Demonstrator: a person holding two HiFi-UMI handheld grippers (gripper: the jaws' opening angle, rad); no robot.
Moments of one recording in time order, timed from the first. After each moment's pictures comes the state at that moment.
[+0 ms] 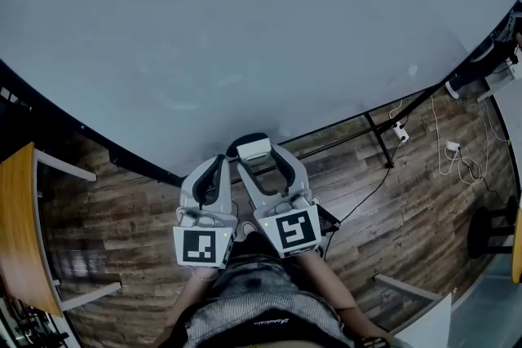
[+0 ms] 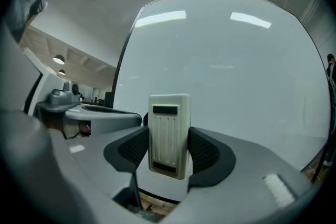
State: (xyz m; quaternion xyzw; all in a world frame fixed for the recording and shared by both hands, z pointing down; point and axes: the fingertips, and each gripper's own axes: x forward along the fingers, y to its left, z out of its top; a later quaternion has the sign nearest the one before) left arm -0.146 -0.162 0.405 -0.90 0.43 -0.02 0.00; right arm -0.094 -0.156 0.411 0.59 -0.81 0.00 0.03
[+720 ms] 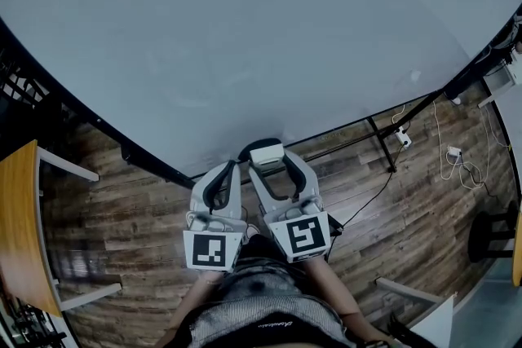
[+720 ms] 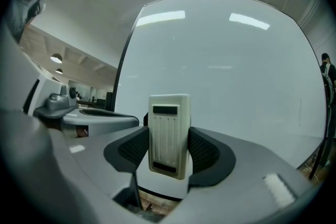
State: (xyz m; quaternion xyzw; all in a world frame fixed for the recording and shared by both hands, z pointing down) left arm -0.161 -0.152 0.414 -0.91 0.42 -0.02 0.00; right arm -0.105 -0.146 0.413 0.60 -0.80 0.01 0.03
